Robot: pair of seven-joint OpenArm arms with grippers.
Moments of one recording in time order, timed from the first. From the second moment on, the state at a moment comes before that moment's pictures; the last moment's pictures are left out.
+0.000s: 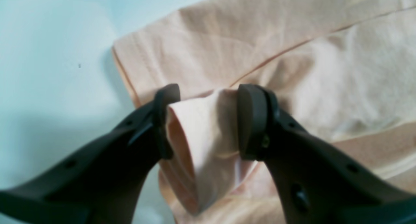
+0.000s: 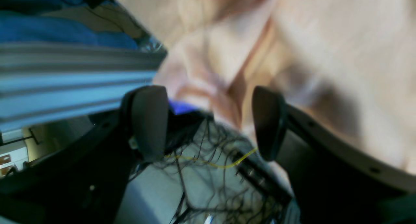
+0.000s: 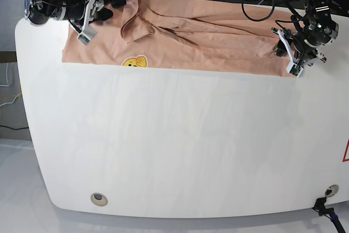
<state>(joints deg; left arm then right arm) 16.3 -15.7 -23.1 99.0 -7.8 -41.9 50.0 -28.4 24.7 18.2 105.2 70.4 40.4 -83.3</state>
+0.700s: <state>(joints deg) 16.3 -15.7 -23.1 99.0 -7.8 -41.9 50.0 -21.1 12.1 16.4 104.4 62.1 40.4 -83.1</state>
